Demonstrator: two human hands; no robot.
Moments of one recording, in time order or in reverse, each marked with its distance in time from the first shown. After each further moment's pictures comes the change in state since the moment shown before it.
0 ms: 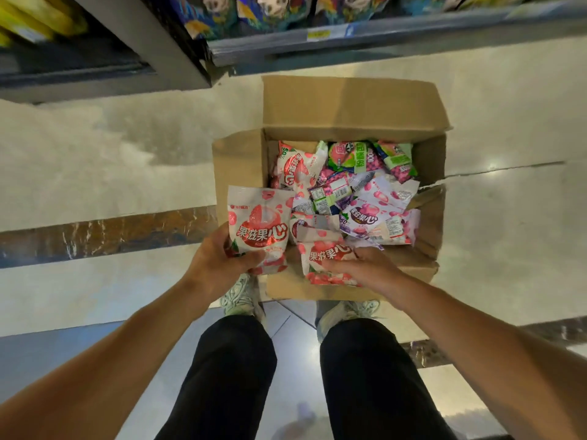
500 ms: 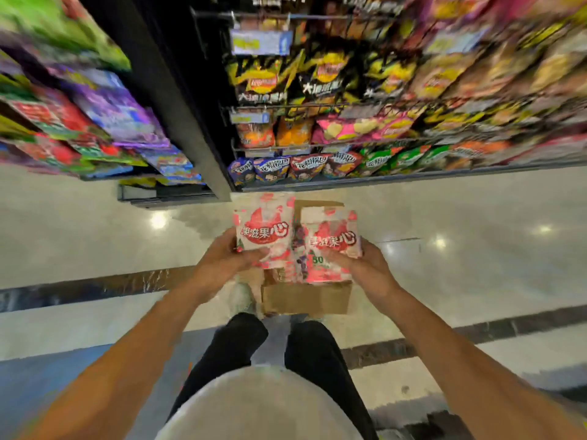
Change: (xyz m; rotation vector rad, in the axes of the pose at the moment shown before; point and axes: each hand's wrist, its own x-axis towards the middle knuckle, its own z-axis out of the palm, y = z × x) left_hand -0.392 0.269 -0.094 -0.184 -0.120 0.317; right_hand -0.501 -0.165 -0.068 0.426 0.260 -0.454
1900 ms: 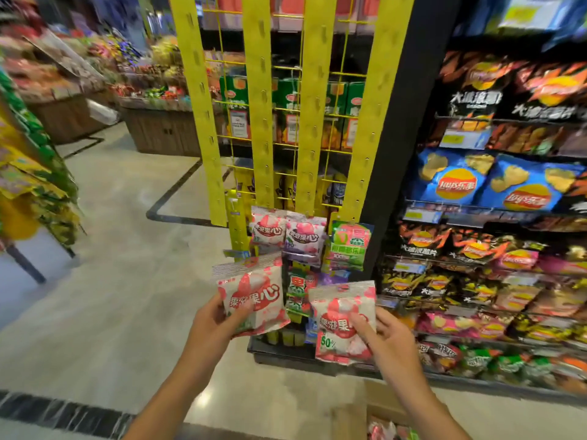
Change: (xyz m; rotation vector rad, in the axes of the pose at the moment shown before) left_hand -0.374 0.108 -0.278 -0.204 0.518 0.686; right_hand -0.267 -0.158 0.282 -0.004 -0.068 -0.780
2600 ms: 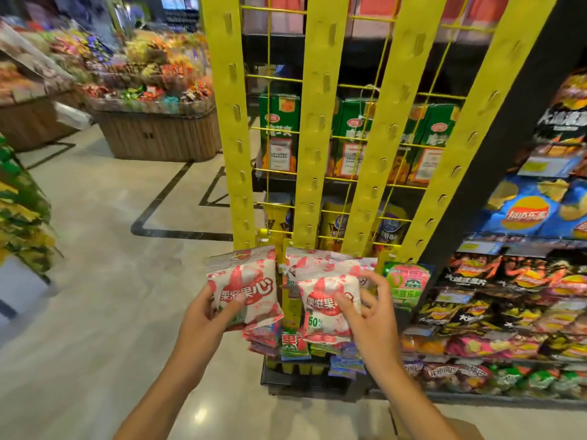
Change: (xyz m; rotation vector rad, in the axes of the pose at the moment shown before) left_hand 0.184 0.033 -0.112 0.029 -0.039 0.042; right_hand 0.148 -0.050 0.177 0.102 0.156 -0.199
